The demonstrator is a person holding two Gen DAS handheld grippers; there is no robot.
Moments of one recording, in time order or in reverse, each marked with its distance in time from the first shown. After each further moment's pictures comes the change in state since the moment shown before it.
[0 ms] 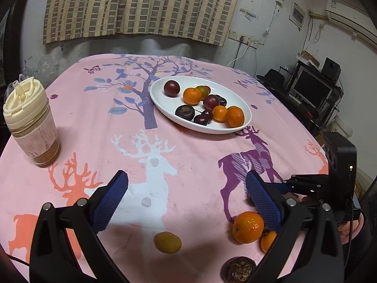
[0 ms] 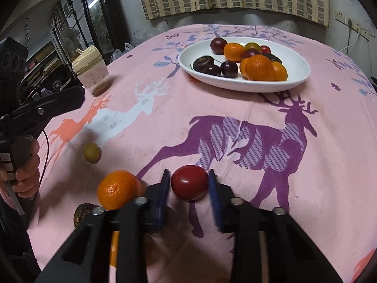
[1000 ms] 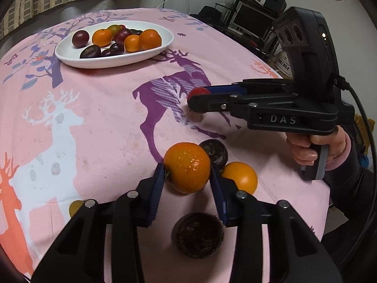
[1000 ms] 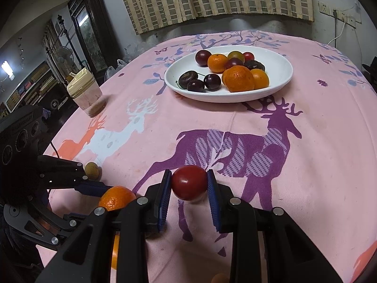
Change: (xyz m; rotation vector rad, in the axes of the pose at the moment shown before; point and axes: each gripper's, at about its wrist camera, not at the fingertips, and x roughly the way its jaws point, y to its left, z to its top) left arm 0.045 -0.053 -0.048 0.281 0.331 -0.319; right arm -0.016 -0.017 0.004 0.087 -0.069 0.002
